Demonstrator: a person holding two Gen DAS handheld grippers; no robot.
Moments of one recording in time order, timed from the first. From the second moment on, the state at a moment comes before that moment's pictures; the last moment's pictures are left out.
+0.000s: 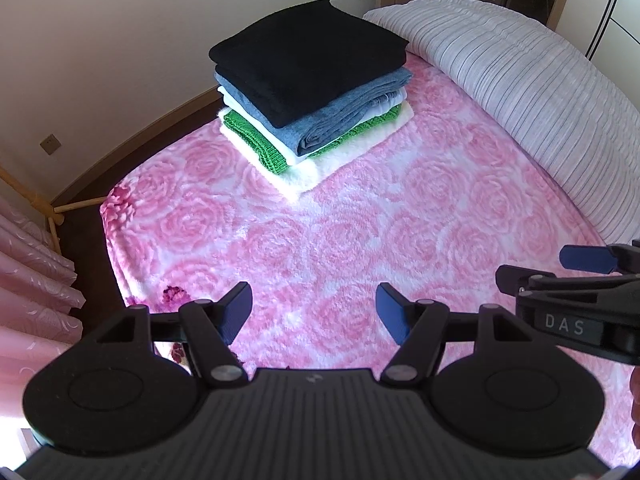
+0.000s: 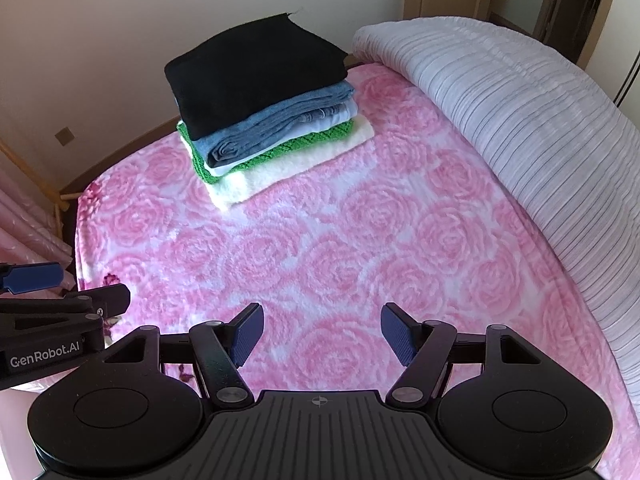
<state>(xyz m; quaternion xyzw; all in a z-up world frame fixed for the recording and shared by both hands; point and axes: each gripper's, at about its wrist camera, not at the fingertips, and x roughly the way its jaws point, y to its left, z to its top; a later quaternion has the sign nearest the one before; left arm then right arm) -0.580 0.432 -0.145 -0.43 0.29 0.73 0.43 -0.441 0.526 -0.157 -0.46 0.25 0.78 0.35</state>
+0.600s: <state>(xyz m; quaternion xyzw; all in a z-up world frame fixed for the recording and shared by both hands) -0.594 0.452 -0.156 -0.43 0.29 0.73 0.43 -0.456 0.546 -0.167 -0.47 0.26 0.77 0.35</state>
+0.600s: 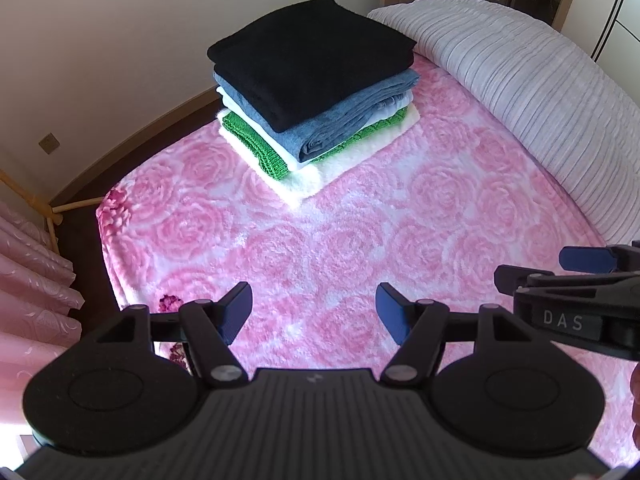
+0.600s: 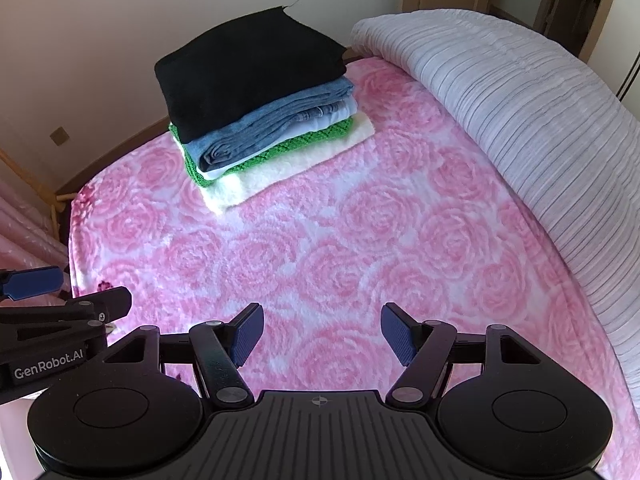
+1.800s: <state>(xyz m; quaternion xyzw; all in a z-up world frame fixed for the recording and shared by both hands) -0.629 0.504 -0.180 -0.42 0.31 0.73 0.44 -0.490 0.592 -0.192 -0.48 0.27 0.75 0.36</state>
